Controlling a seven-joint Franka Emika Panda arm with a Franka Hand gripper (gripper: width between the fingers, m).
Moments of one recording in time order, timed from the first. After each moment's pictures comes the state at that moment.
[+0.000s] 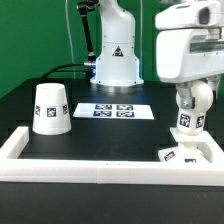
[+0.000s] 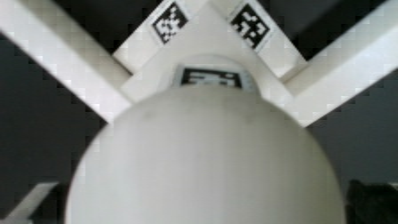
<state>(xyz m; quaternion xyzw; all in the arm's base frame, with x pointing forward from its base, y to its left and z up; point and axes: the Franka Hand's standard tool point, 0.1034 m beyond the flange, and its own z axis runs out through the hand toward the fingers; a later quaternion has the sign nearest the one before) 0.608 0.117 0.114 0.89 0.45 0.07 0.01</state>
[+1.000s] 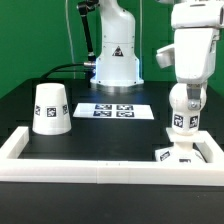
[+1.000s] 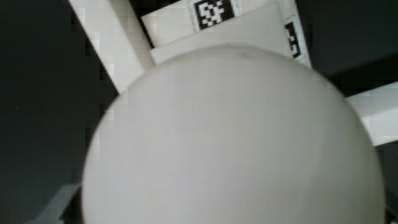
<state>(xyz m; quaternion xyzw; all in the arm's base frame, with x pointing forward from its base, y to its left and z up) 0.614 0.107 0.114 0.83 0.56 0.07 0.03</state>
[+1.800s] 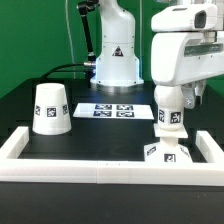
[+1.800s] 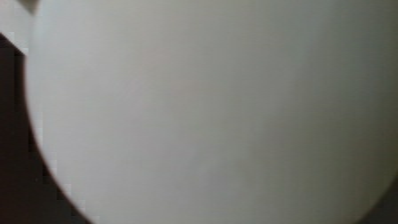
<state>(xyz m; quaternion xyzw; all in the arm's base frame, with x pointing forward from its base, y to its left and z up) 0.608 0.102 0.111 0.91 0.42 0.05 0.01</state>
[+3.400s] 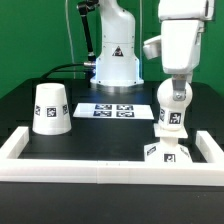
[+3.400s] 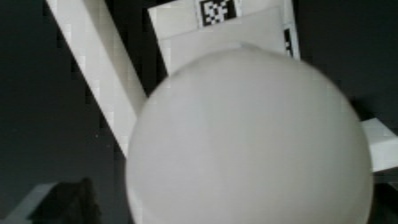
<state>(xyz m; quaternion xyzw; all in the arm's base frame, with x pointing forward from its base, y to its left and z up) 0.592 0.084 0.124 0.81 0.58 0.06 0.03</state>
